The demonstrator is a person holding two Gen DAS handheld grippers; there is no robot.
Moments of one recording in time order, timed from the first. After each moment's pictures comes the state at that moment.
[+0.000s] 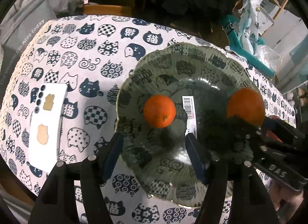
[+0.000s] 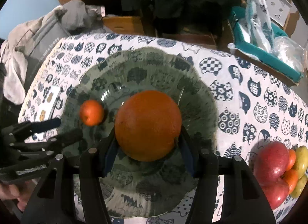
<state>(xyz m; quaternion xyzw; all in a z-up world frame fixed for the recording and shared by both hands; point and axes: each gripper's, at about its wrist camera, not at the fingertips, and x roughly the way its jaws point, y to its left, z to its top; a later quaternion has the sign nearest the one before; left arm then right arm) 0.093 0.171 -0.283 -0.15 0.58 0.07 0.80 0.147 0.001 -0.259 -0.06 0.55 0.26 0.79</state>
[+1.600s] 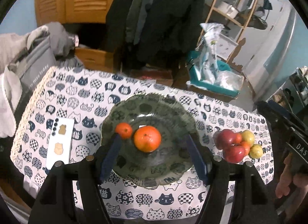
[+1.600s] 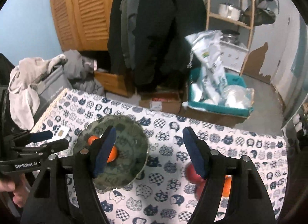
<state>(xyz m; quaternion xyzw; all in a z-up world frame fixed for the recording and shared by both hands) 0.048 0.130 -0.144 -0.14 0.45 0.02 0.88 0.089 -0.083 -0.087 -0.05 0.37 0.21 0.90</state>
